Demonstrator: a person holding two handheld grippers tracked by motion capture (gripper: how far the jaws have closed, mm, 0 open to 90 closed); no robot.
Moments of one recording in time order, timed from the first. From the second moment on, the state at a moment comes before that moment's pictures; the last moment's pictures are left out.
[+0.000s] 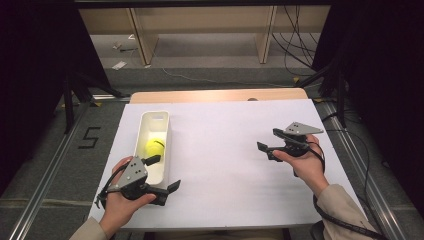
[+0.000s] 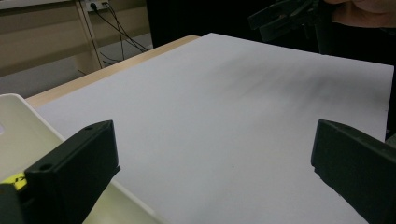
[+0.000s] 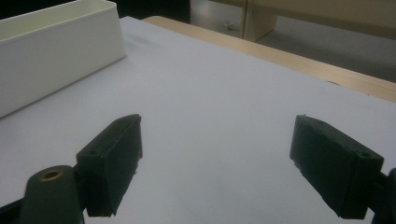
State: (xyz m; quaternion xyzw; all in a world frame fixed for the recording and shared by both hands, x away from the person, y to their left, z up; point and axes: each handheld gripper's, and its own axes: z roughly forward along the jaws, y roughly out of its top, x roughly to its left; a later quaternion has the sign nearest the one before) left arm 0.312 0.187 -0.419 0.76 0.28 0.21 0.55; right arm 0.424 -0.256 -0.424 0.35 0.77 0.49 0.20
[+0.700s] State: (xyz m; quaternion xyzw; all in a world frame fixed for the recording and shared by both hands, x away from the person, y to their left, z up) left arm 0.312 0.187 -0.418 0.76 0.28 0.21 0.55; right arm 0.417 -0.260 -0.427 0.35 0.77 0.49 0.20
